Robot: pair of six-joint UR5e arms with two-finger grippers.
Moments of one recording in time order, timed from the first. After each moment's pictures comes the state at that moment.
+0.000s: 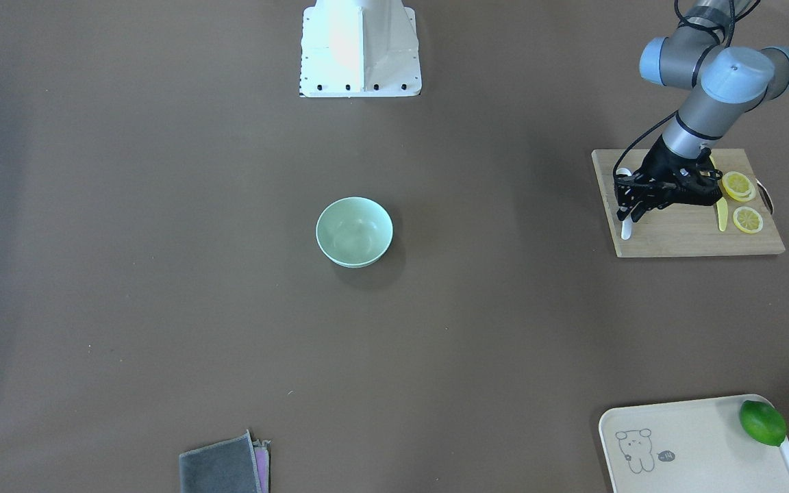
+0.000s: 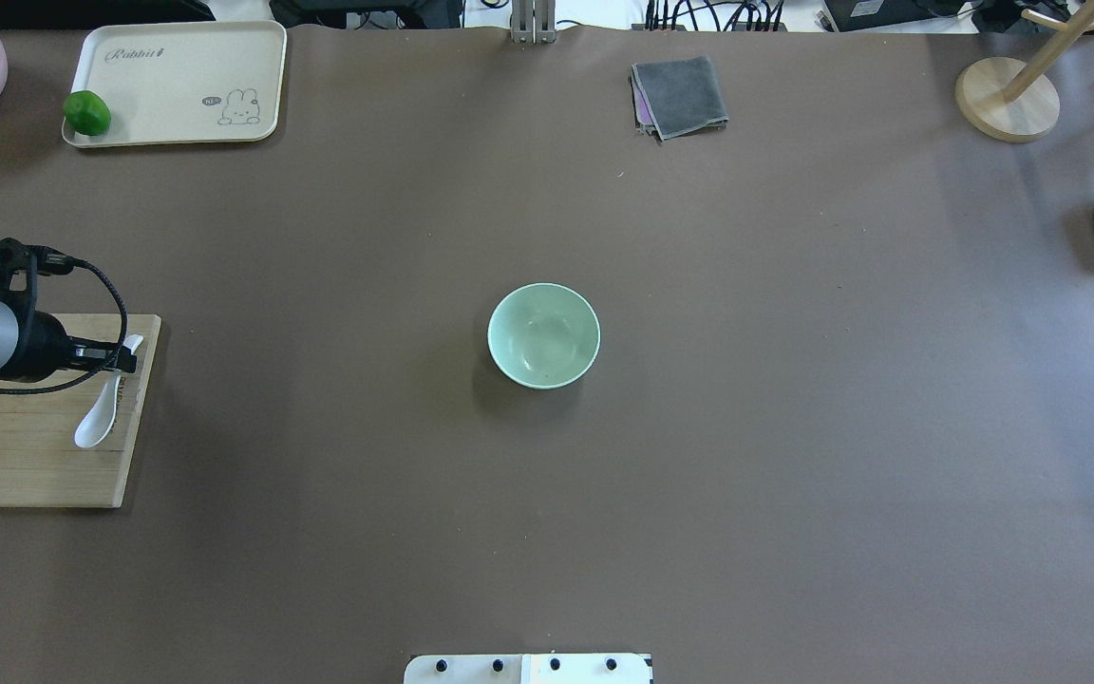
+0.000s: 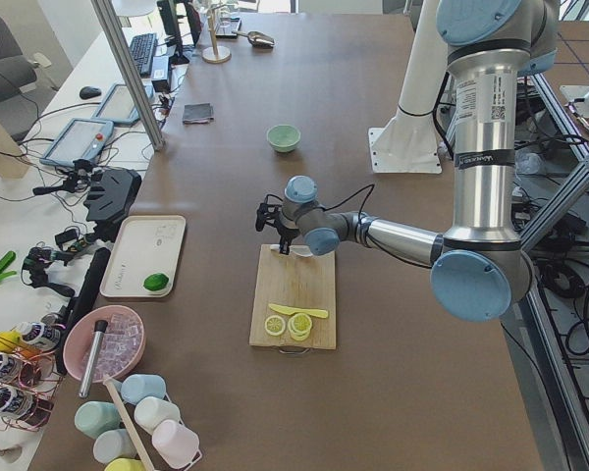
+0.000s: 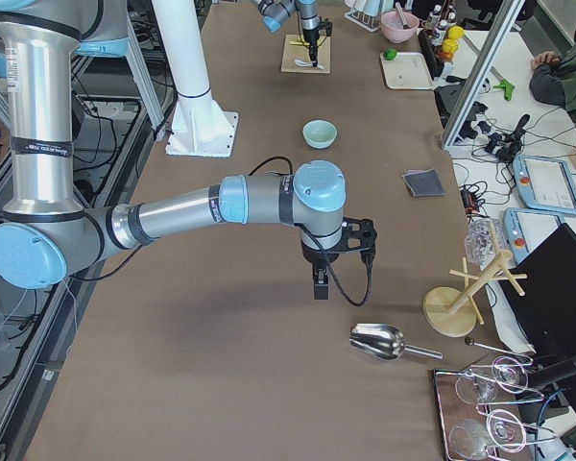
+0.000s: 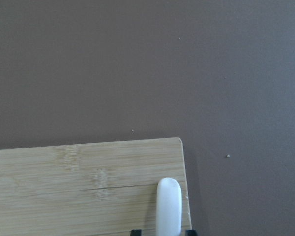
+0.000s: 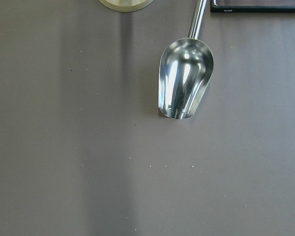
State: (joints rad) left arm -0.78 -1.52 -1.73 -2.30 -1.96 -0.97; right arm 1.66 -1.62 1.90 -1.80 2.35 -0.02
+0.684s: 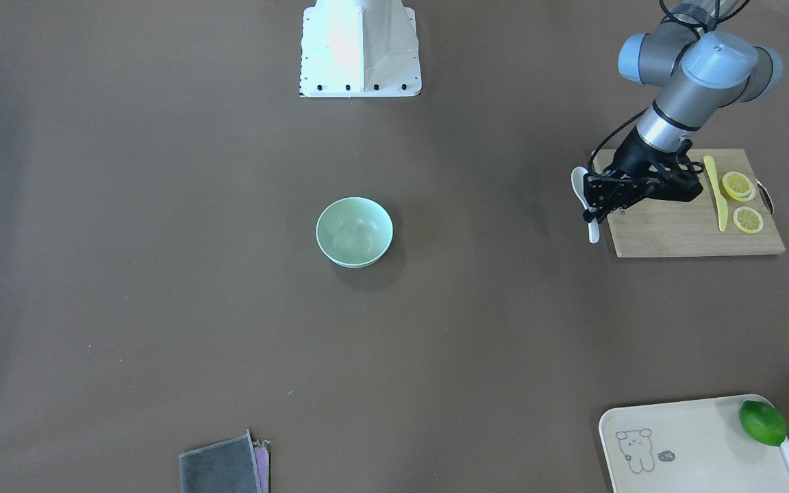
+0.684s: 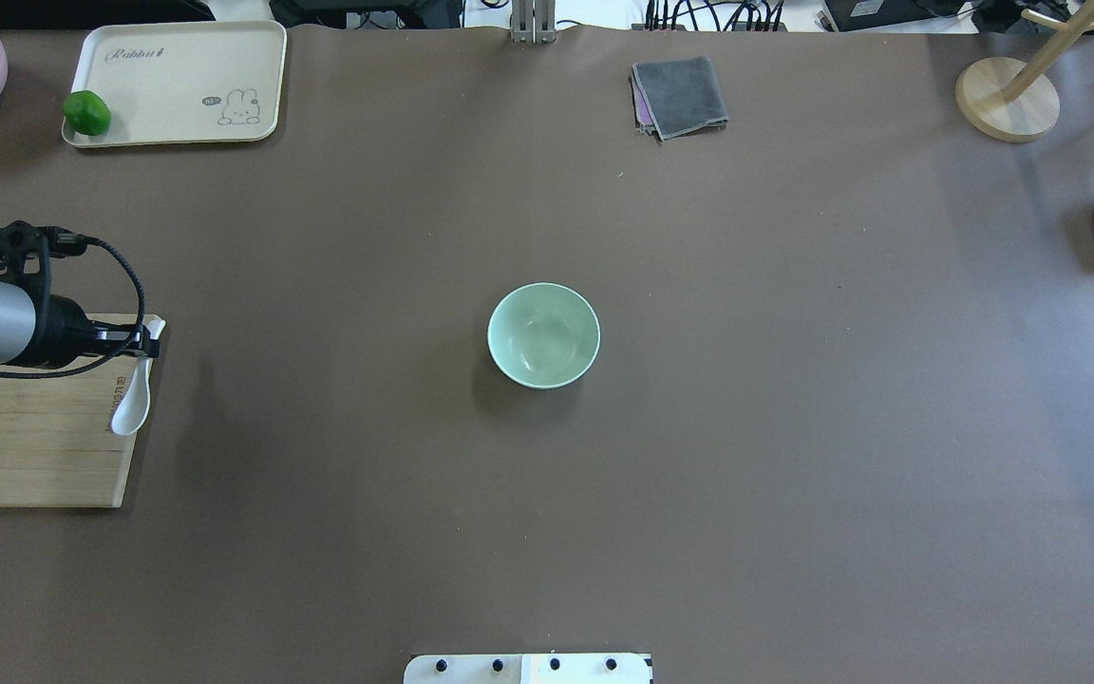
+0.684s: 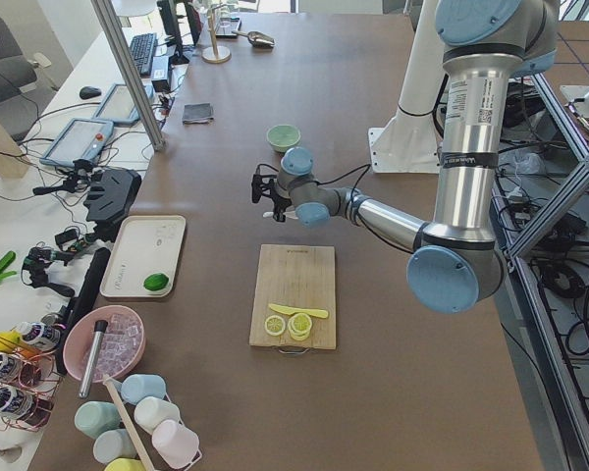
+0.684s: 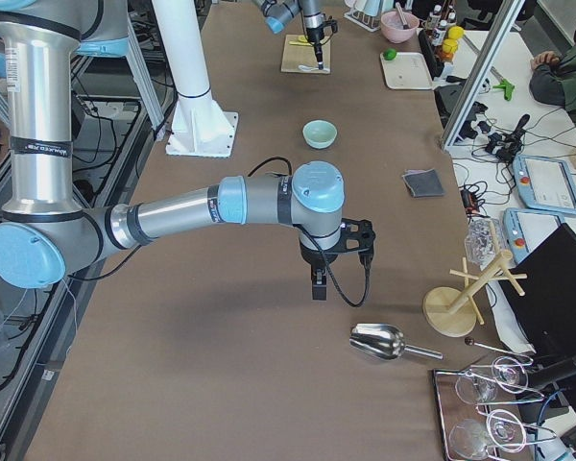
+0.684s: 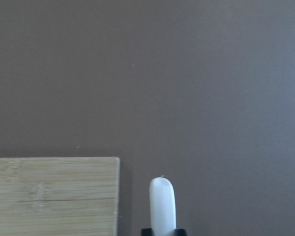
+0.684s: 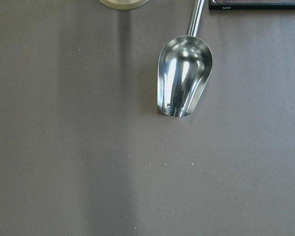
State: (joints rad) left arm -0.76 -1.68 -1.78 -2.29 -1.97 -1.27; right arm 1.66 -1.63 1.90 -1.80 2.35 -0.02
